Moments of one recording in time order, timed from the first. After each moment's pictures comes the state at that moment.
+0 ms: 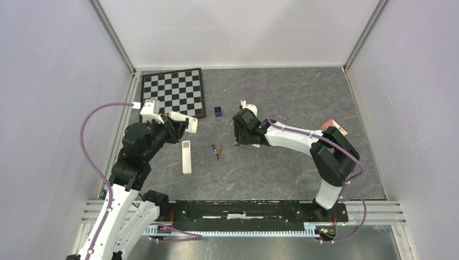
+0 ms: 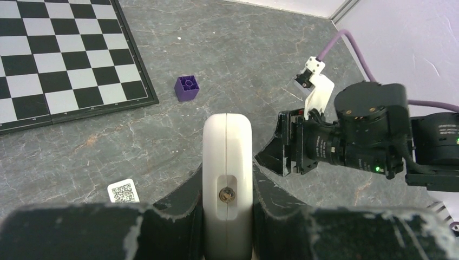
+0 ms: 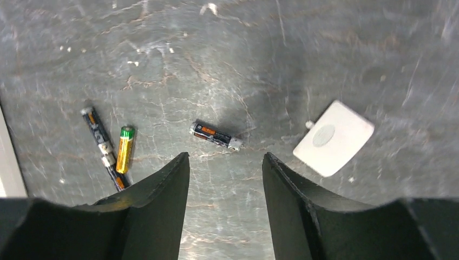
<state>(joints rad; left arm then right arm) -0.28 0.61 0.77 -0.37 0.14 -0.40 0.82 1.76 1.16 -0.34 0.23 0.59</state>
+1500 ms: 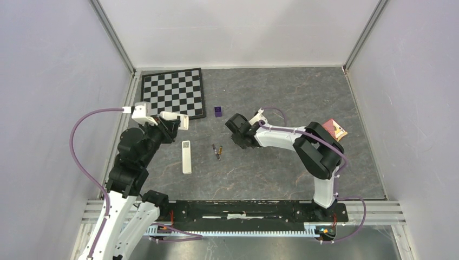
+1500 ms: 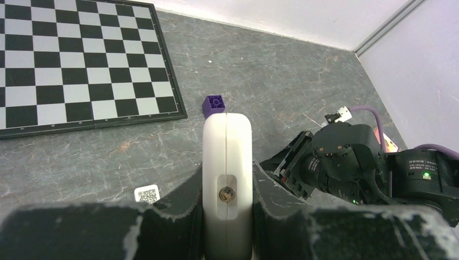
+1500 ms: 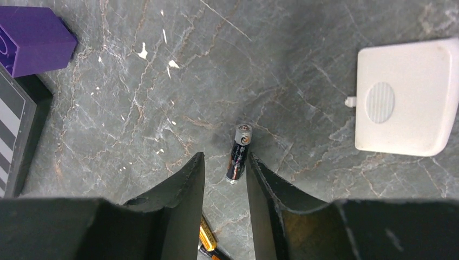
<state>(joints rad) -0.28 0.55 0.77 -0.37 0.00 -0.40 0.85 1.91 1.17 -0.33 0.41 1.49</state>
